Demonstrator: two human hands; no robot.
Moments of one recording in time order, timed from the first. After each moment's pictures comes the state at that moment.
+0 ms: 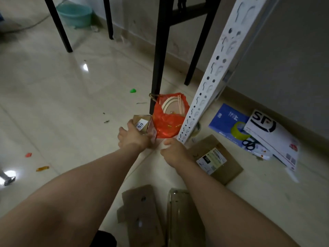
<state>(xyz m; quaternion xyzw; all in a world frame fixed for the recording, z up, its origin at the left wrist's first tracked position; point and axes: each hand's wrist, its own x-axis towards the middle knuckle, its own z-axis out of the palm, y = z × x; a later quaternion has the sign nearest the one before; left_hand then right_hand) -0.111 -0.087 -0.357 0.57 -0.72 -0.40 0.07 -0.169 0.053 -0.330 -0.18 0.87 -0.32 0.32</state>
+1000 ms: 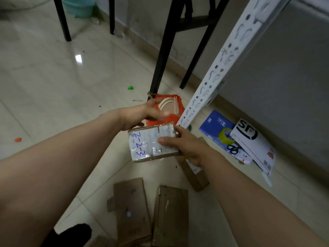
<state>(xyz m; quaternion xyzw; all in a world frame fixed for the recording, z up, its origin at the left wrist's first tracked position) -0.089 -0.104 -0.240 0.18 -0.71 -0.68 -0.07 -0.177 0.087 -0.250 -0.19 0.73 -0.46 0.48</state>
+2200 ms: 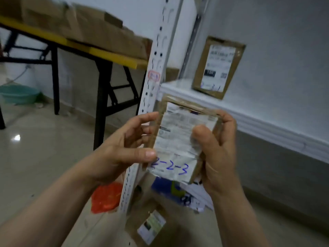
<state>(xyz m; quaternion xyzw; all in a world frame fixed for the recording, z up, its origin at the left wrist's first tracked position) -0.098 0.023 -0.036 -0.18 -0.59 -0.78 0.10 -0.178 0.221 -0.002 -0.37 0.54 -0.76 -0.03</state>
